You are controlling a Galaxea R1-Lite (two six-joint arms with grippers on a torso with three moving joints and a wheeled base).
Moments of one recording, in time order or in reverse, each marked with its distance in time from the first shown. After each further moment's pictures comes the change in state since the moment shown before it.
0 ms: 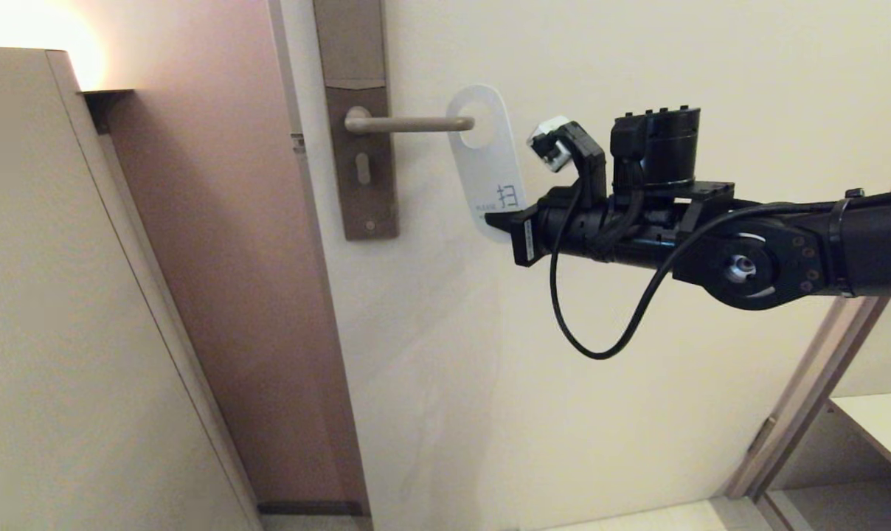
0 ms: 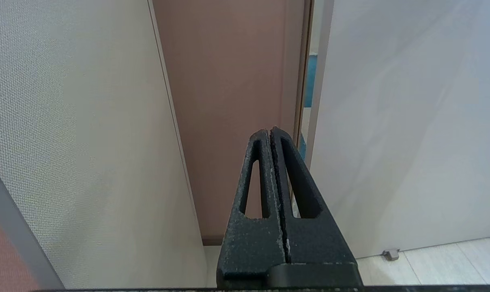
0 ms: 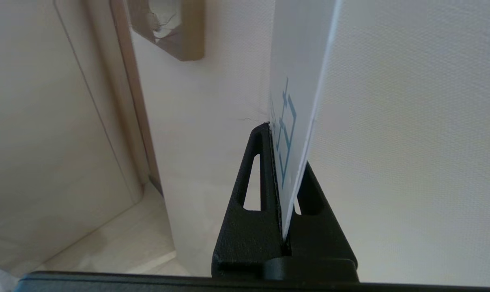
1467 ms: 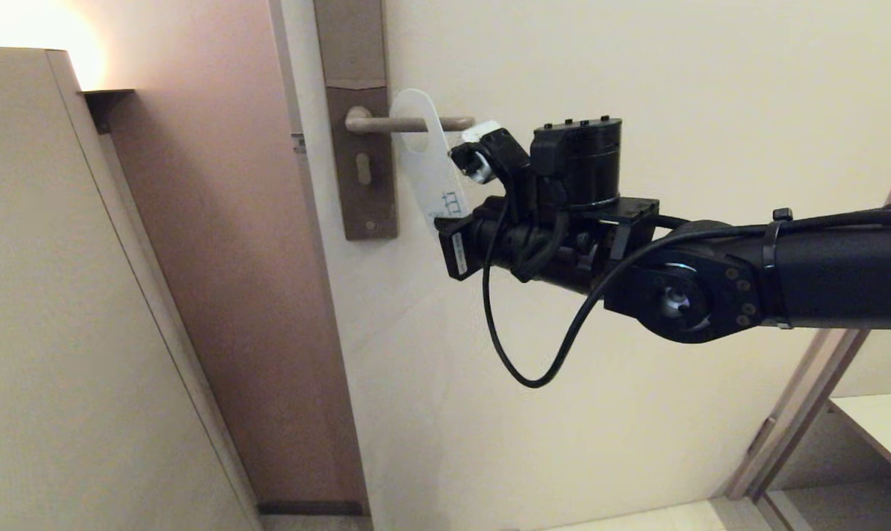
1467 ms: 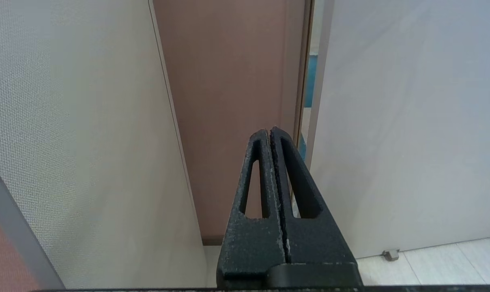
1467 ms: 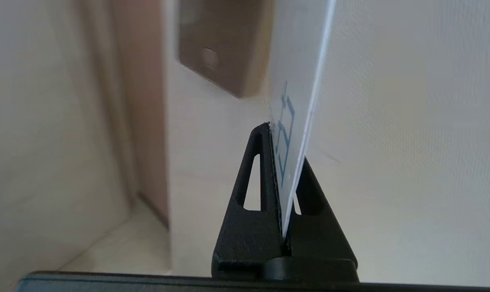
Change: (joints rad) left arm 0.000 0.000 0.000 0.000 0.000 0.000; right arm 0.184 0.068 -0.080 -0.021 -0.272 -0.002
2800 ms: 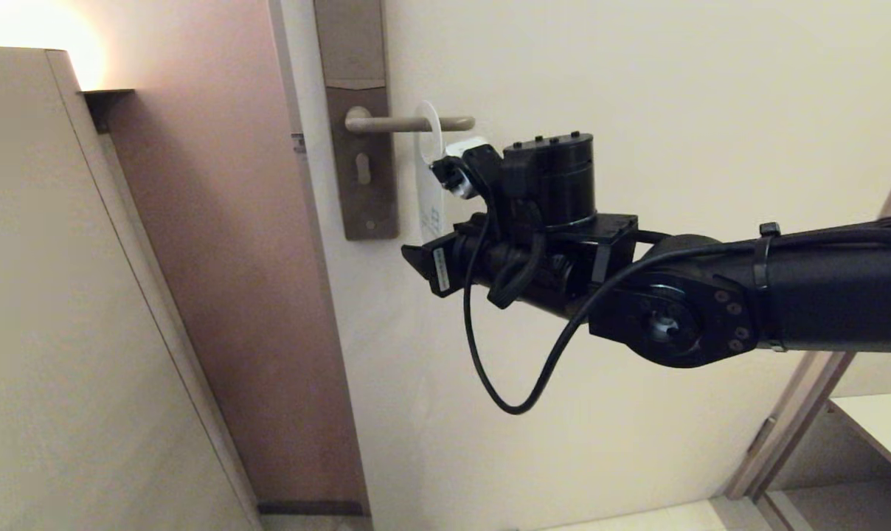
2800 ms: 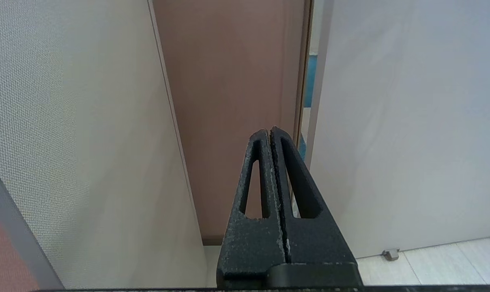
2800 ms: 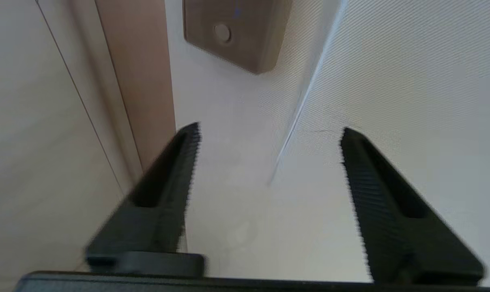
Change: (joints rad) left arm 0.000 0.000 0.000 0.000 0.000 0.001; right arm 0.066 -0.008 0.013 0.035 -0.115 0.088
